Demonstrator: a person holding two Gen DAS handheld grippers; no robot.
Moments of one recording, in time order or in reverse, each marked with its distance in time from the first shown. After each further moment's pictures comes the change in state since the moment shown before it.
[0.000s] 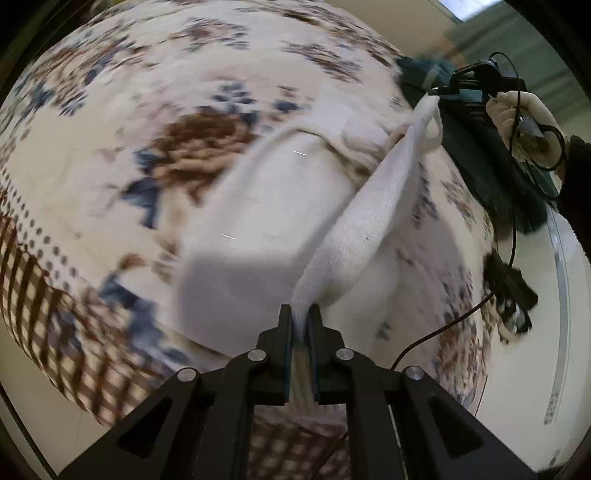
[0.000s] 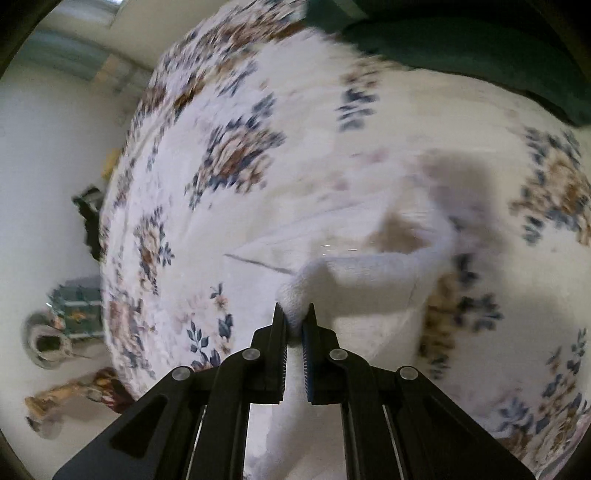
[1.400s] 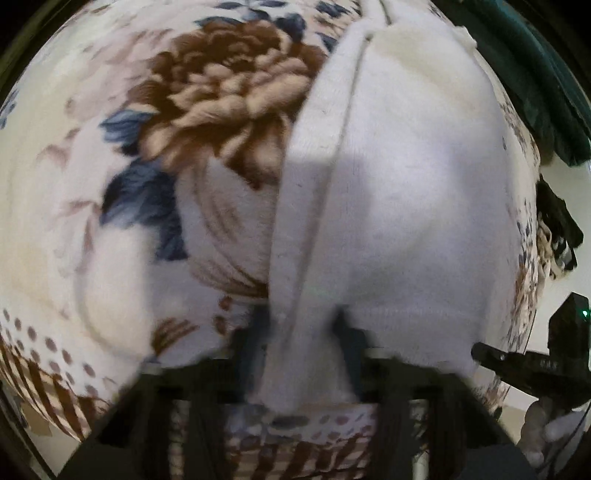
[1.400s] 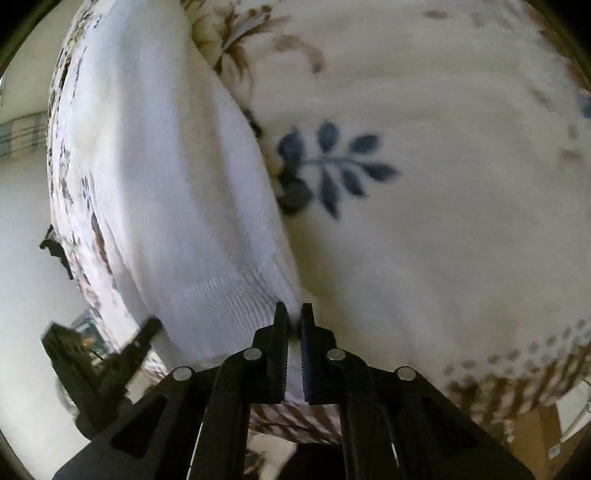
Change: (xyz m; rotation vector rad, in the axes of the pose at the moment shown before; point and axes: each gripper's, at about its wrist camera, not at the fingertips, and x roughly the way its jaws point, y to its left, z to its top) left arm 0.099 0.046 0.038 0.181 0.363 0.111; right arm 0.114 -0.110 -0.429 0.516 0.201 0.051
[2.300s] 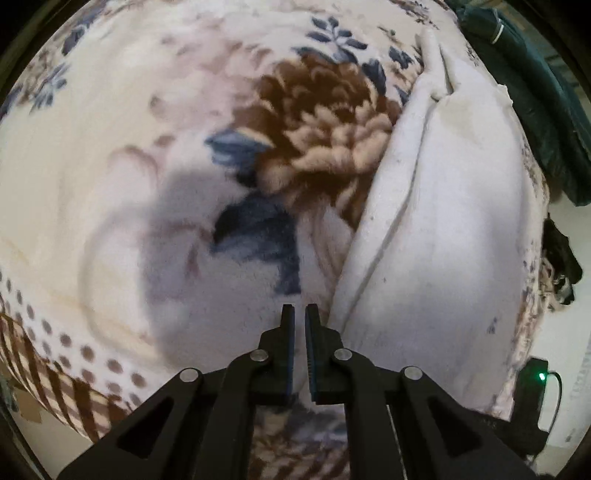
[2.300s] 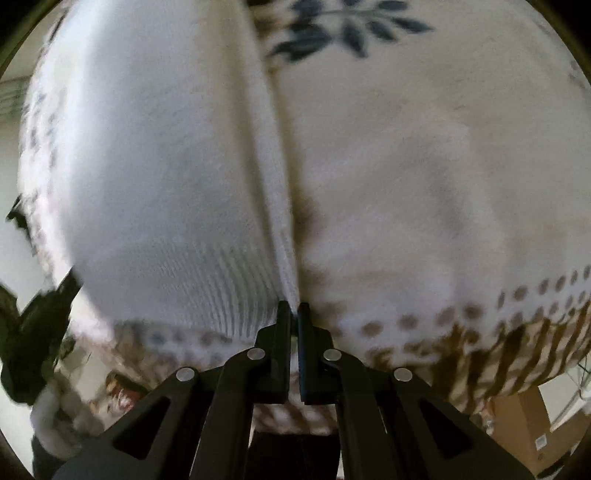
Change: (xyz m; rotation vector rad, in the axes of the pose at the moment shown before) left arm -0.027 0.068 0.014 -0.104 -0.060 0.010; right arm 0.054 0.016 -0.051 -0.026 0.050 -0.145
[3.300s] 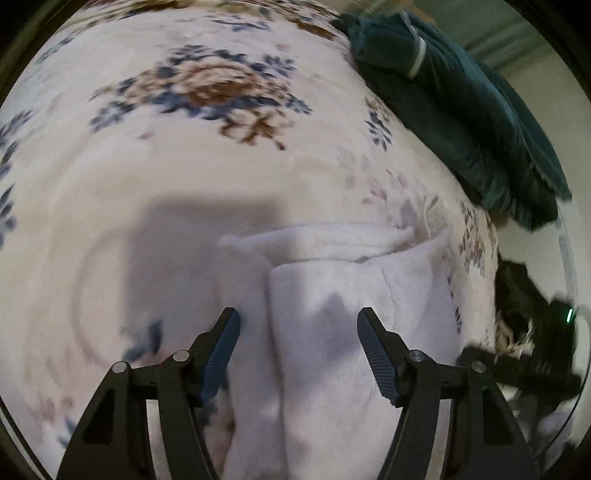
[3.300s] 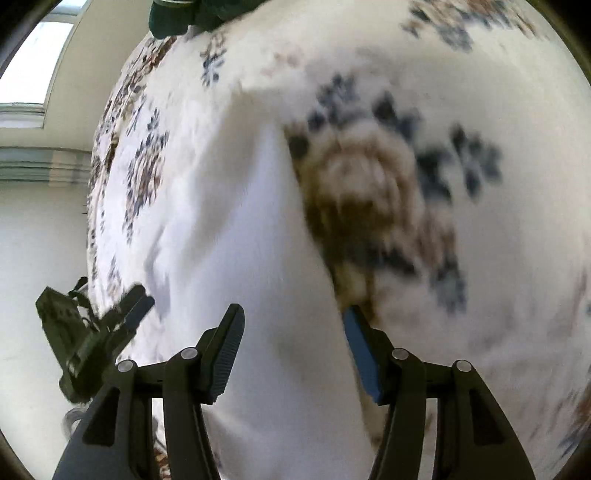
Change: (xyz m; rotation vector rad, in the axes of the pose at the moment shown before) left arm 0.045 -0.205 0.296 0.332 -0.177 -0.208; right arm -0.189 0.091 0.336 -0.063 -0.337 0.233
